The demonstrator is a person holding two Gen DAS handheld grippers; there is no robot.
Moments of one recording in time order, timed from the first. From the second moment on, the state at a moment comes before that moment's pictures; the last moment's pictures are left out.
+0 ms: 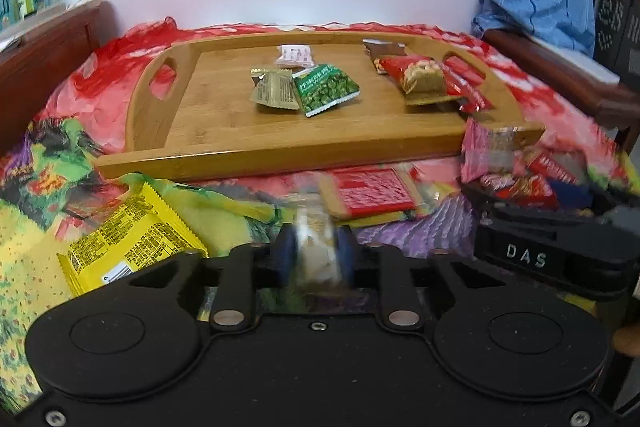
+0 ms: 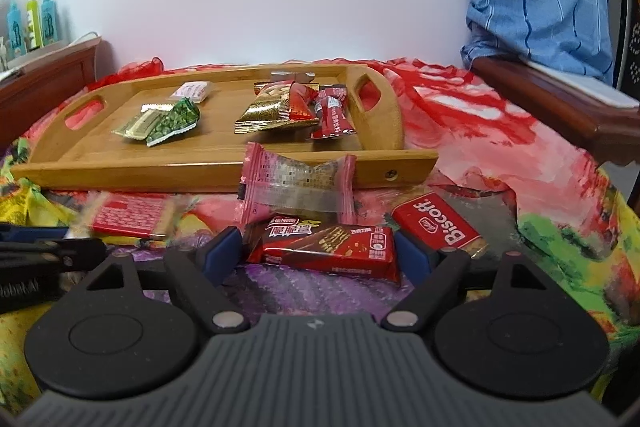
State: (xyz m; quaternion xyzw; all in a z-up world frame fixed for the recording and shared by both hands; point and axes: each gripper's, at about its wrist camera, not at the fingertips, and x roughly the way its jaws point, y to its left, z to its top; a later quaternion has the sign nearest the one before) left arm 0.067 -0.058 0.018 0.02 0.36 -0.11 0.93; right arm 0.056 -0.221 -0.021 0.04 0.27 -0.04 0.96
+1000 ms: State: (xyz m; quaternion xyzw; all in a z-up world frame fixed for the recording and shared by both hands) left arm 0.059 -0.037 0.061 0.02 0.32 -0.08 0.94; right arm 0.026 -0.254 0.022 0.11 0.23 -0.02 0.97
